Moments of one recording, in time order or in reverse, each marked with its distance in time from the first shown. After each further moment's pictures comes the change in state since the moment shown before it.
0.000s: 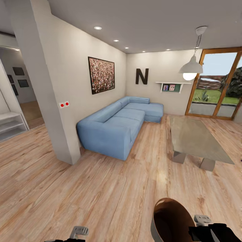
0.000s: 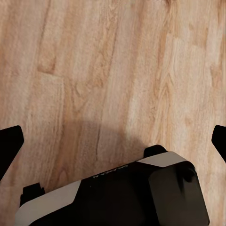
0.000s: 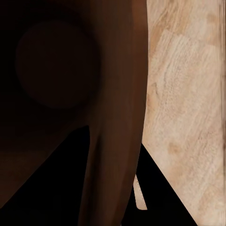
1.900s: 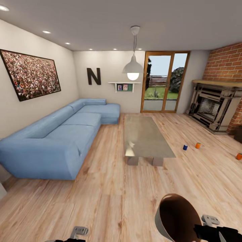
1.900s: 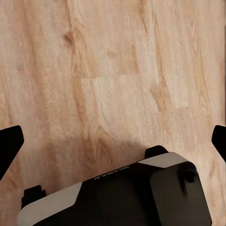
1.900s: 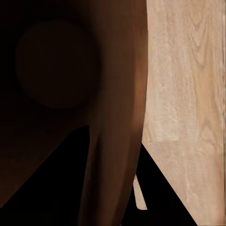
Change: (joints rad) left arm 0.000 0.000 -0.008 0.004 -0.001 -0.016 0.000; right arm 0.010 -0.011 -0.159 0.019 0.003 -0.076 0.001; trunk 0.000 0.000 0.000
